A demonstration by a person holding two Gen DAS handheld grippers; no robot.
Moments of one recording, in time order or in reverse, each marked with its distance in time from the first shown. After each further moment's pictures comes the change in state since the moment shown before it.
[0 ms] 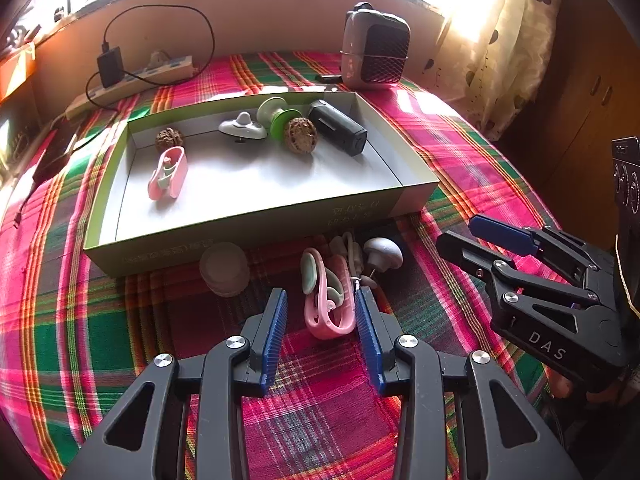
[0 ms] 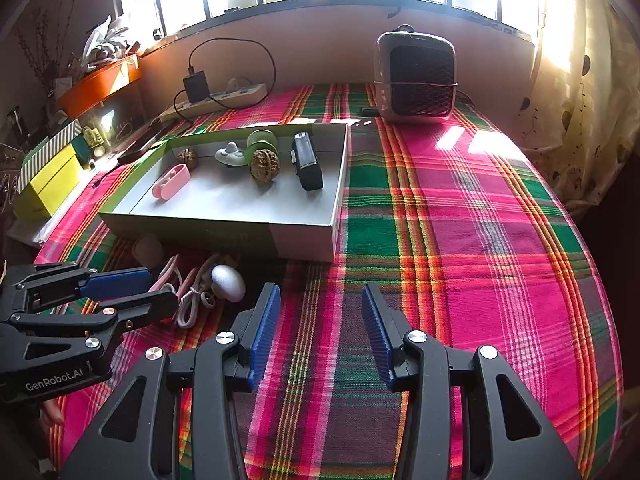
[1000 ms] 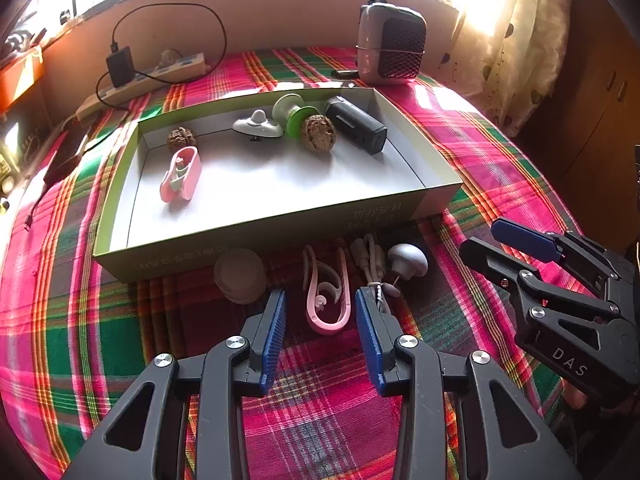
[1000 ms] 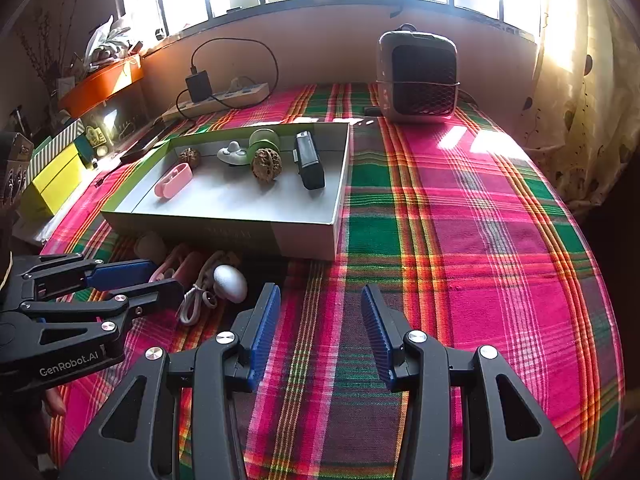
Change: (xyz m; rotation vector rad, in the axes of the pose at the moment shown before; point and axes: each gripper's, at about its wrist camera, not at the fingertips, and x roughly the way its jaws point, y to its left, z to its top) left arm 0.007 0.004 0.004 -0.007 0.020 0.074; right arm 0.000 -0.001 -0.001 0.000 -0.001 0.013
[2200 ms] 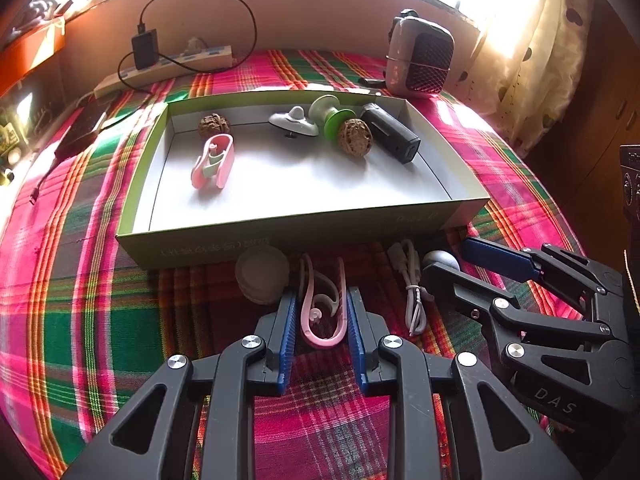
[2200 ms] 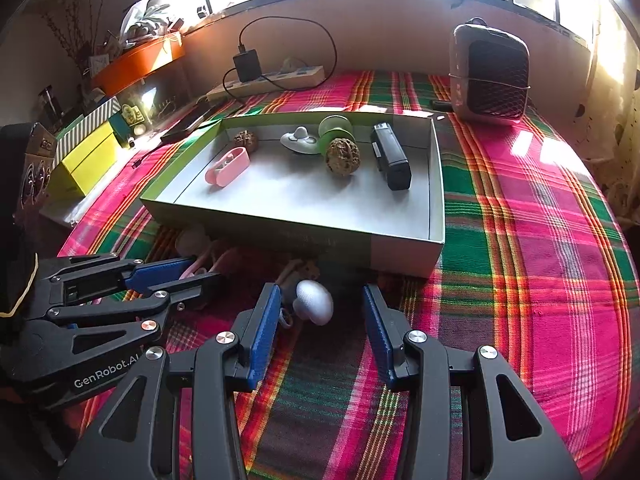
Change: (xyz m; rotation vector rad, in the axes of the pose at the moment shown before) left arm 0.000 0.024 -0.005 -0.082 -0.031 -0.020; right arm 0.024 0.040 0.012 -0.066 0.062 0.137
